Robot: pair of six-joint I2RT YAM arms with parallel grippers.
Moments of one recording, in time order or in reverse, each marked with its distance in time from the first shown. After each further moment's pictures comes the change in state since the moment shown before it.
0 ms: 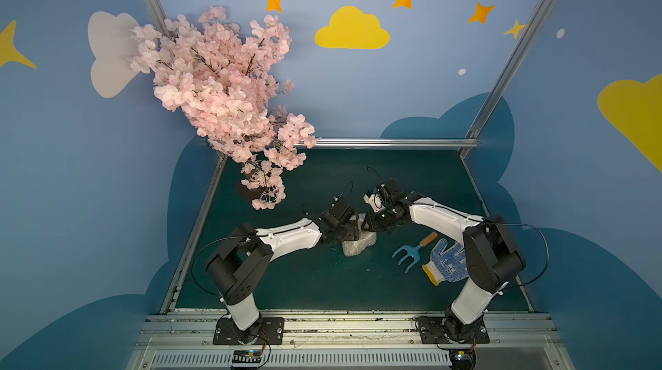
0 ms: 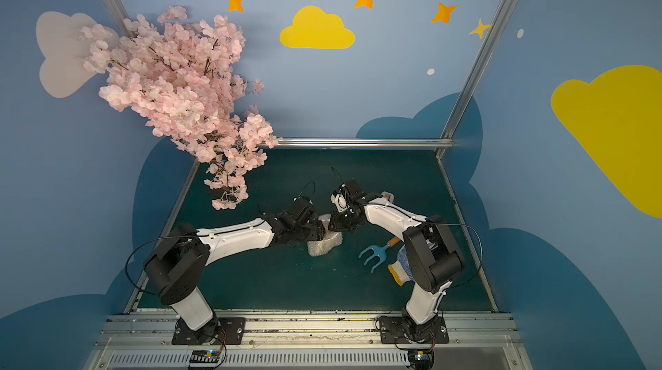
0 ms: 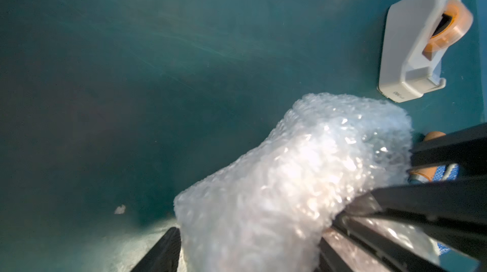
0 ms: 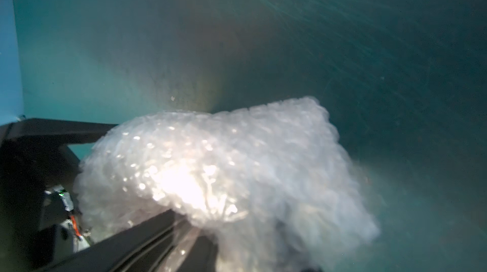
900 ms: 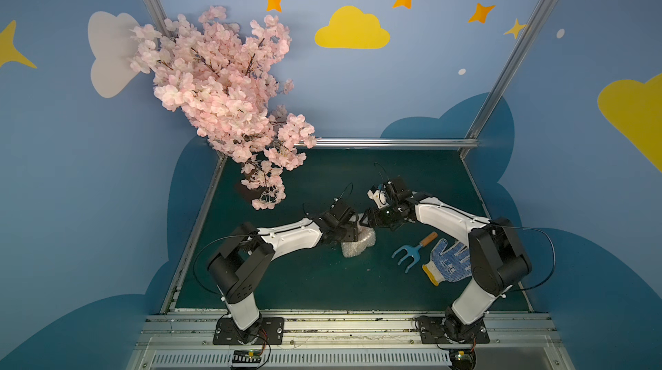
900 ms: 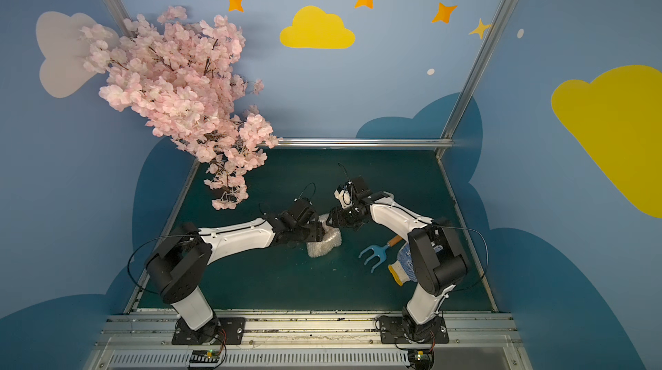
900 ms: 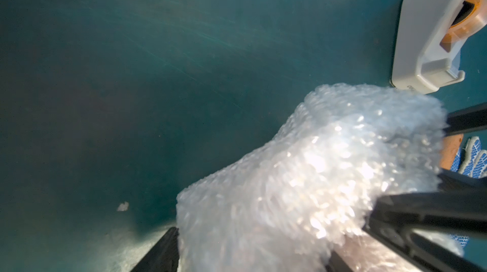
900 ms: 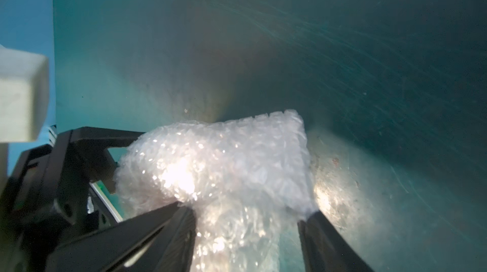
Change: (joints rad) left arm 0.001 0.008 0.000 -0.007 0.003 0.003; right arm -0.048 -0.032 -0.014 0.056 -0.067 0.029
